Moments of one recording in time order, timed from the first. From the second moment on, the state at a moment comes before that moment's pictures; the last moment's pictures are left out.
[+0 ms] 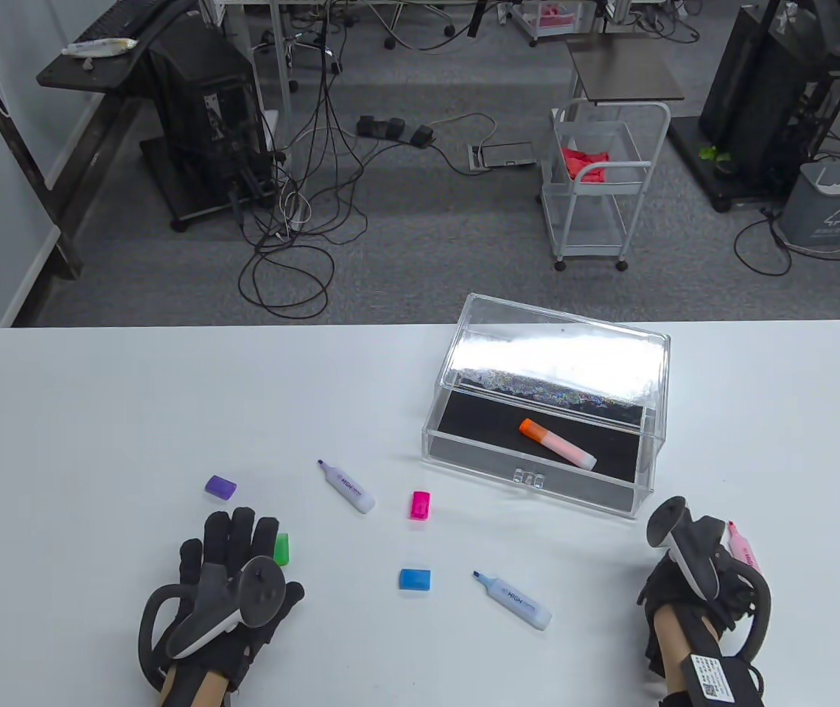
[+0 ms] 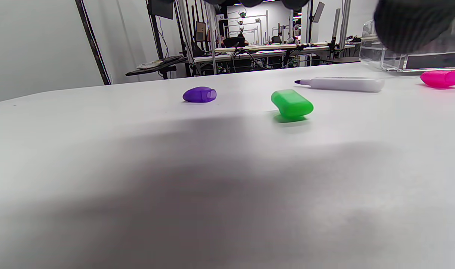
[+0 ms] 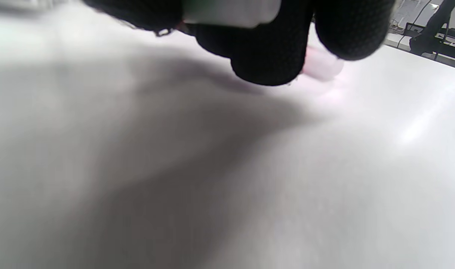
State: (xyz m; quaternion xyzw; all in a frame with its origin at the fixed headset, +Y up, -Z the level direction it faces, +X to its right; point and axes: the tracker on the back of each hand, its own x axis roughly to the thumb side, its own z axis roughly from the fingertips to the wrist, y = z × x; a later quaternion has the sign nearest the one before) left_hand -0.238 -0.731 -0.264 -0.13 -0.05 -0.02 0.99; right_hand 0.294 -0.748 -0.306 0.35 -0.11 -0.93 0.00
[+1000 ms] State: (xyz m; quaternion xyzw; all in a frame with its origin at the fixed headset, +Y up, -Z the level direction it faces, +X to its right) left_hand -0.240 -0.733 -0.265 -0.14 -0.05 -0.03 0.99; right_hand 0.097 -0.670 -0.285 0.08 0.09 -0.99 -0.02
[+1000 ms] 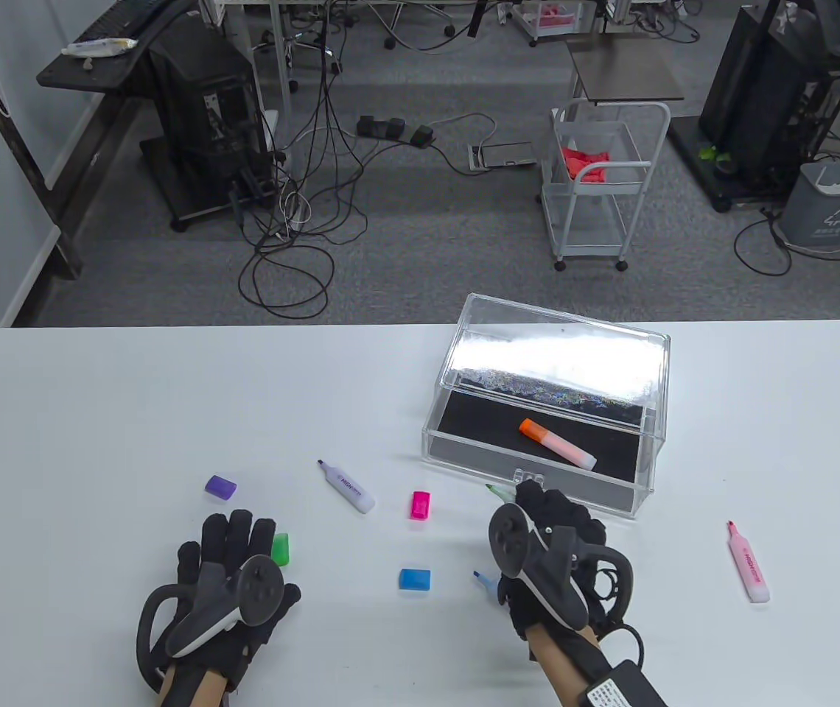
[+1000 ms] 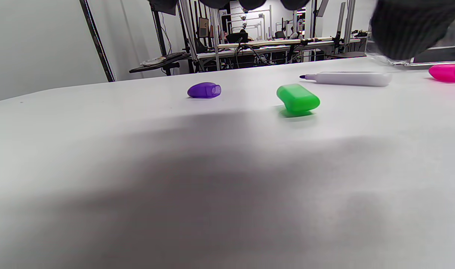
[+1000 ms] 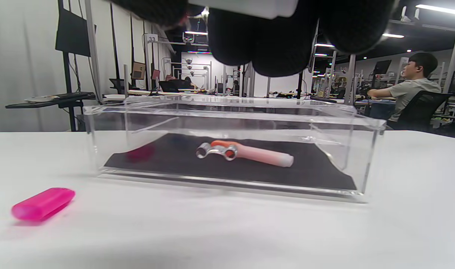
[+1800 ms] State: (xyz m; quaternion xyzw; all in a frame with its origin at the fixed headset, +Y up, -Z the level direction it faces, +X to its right) left_hand -0.237 -0.744 -0.303 -0.17 0.09 0.02 0.98; right_hand 0.081 -0.705 -0.282 0.05 0.09 -0.99 -0.02
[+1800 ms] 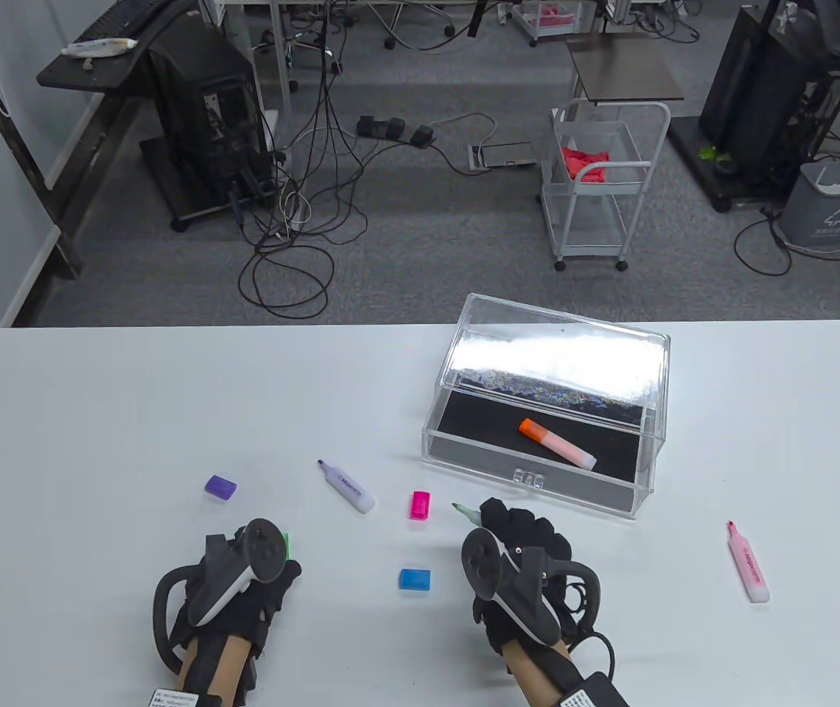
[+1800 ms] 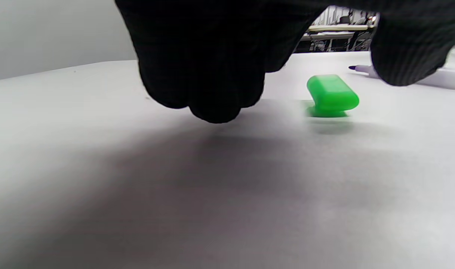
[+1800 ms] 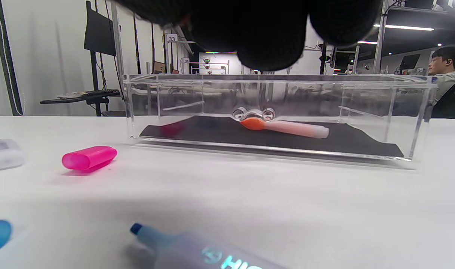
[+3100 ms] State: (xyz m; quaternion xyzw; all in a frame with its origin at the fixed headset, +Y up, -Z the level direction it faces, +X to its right) left_hand -0.207 -0.733 -0.285 -0.16 -0.13 0.06 0.98; right_hand 0.062 -0.719 -0.277 -0.11 0.09 -0.99 -0.01
